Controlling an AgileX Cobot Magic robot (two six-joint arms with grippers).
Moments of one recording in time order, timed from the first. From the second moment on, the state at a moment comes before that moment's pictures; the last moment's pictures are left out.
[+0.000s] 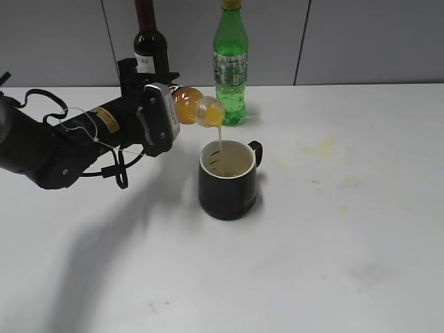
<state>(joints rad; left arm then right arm) -0.40 2.10 -0.96 0.19 -0.95 1.30 0.11 0.00 -0.41 -0.01 0.94 0.03</state>
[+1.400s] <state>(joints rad) -0.40 2.10 -0.96 0.15 -1.03 1.53 0.11 0.00 -0.41 -0.01 0.94 0.03</state>
